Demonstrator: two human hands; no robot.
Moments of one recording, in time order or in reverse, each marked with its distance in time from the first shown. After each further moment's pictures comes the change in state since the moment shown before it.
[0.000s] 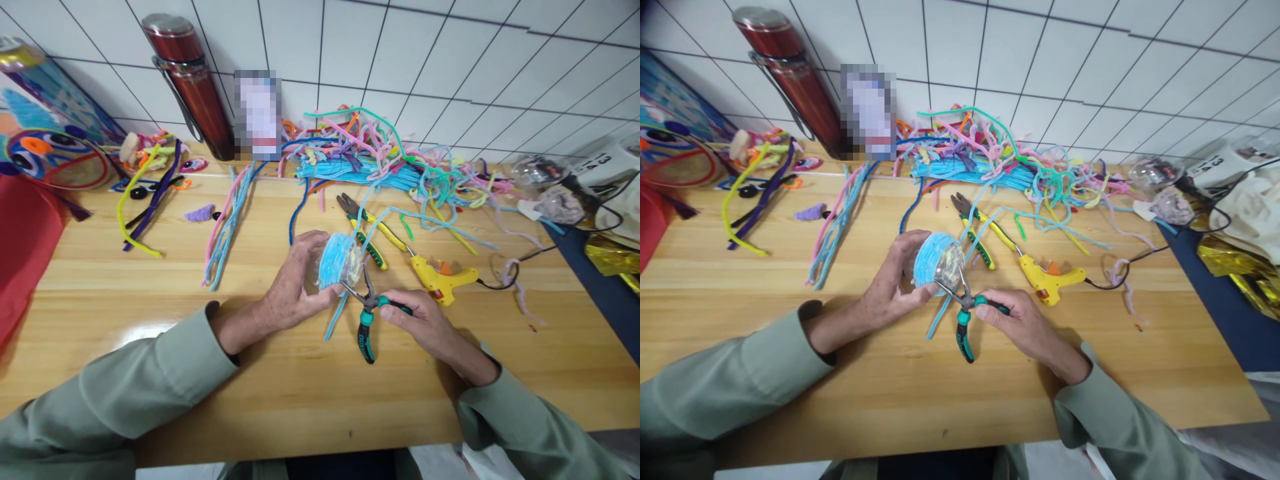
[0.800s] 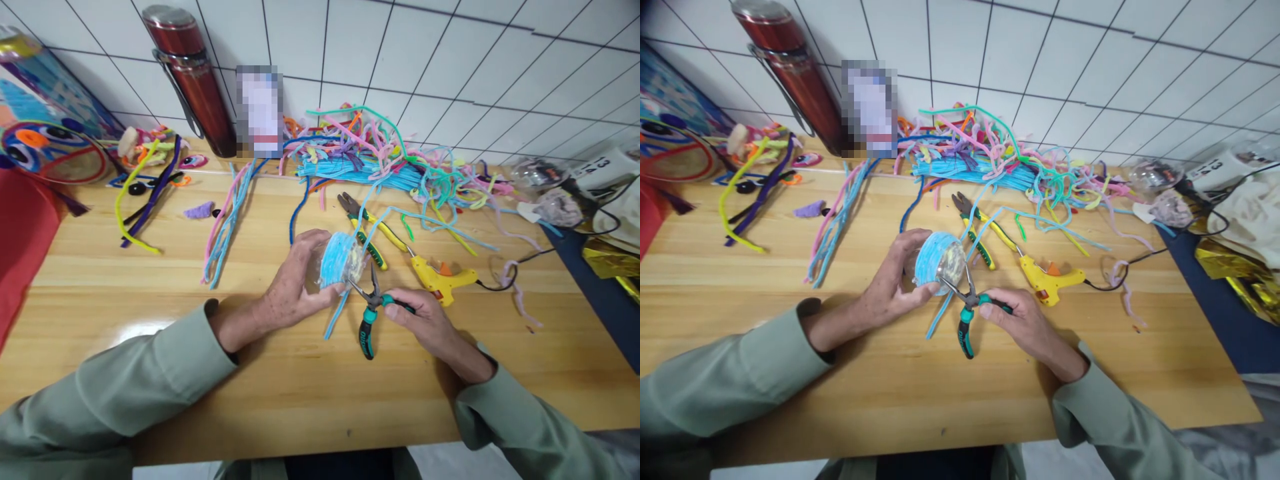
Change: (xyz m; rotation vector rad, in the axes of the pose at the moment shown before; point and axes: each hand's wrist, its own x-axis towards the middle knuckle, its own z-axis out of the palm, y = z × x) left_hand 0.002 0.002 -0.001 0.029 -0.010 0.009; right_hand 0.001 0.003 -0.002 0.046 0.044 -0.016
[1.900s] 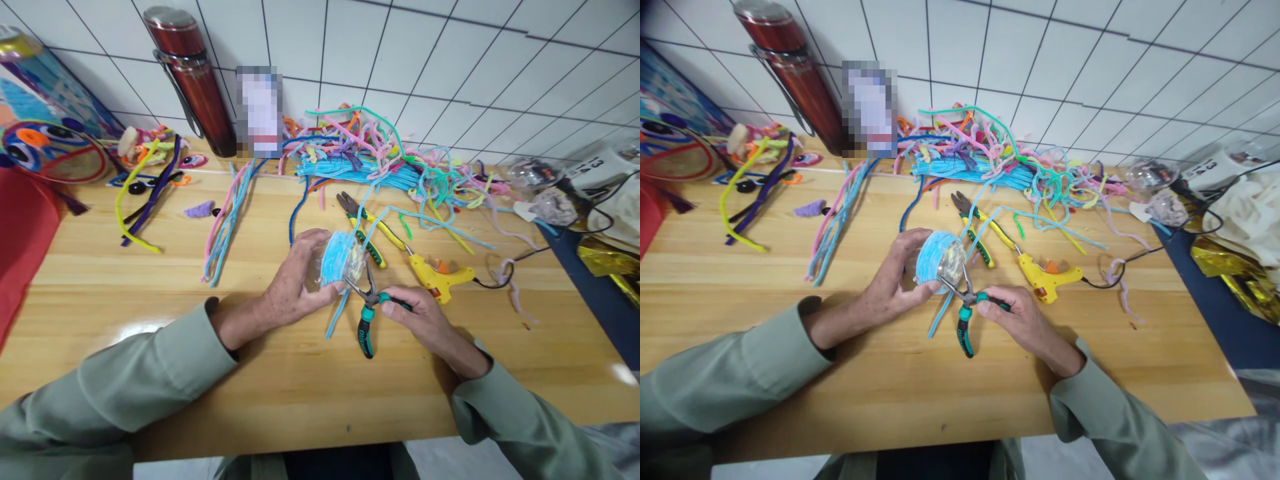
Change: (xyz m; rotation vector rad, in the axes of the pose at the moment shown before) left_hand -0.002 -0.001 0.001 0.002 -0.006 -0.010; right_hand -0.001 0.002 0.000 -0.041 -0.018 0.013
